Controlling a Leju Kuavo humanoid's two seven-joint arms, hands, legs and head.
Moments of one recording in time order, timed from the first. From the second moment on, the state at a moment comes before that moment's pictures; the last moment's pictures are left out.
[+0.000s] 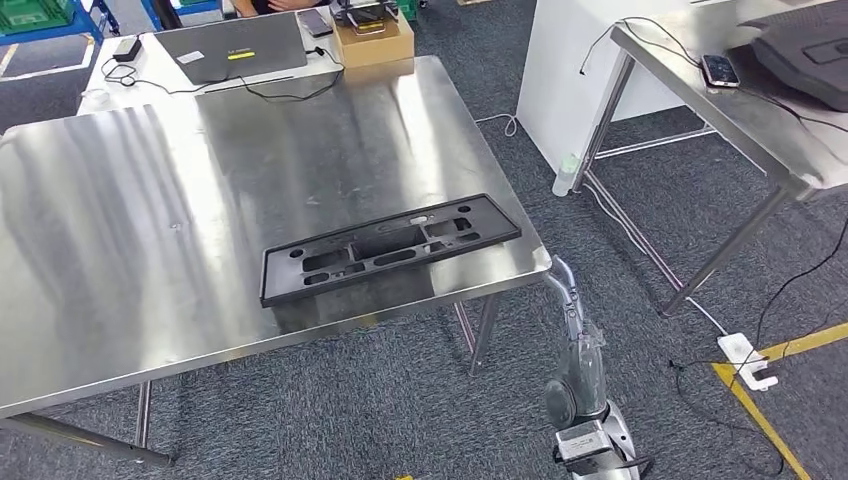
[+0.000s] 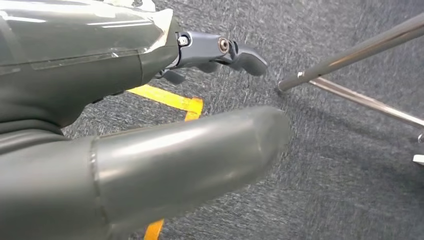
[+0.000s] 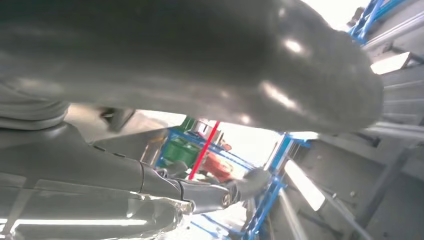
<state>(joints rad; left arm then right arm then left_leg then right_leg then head) -0.06 -0.12 0.84 -0.36 -0.15 0.13 -0.62 0.12 -0.07 0.27 -1.71 0.22 -0.38 -0.68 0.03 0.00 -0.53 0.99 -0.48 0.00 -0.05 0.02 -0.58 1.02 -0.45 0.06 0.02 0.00</state>
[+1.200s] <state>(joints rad) -0.06 -0.14 0.88 -0.35 -0.21 0.10 -0.61 0.24 -0.01 0.15 -1.70 0.28 -0.30 -0.65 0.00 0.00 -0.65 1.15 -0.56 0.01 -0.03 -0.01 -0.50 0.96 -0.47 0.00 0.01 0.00</state>
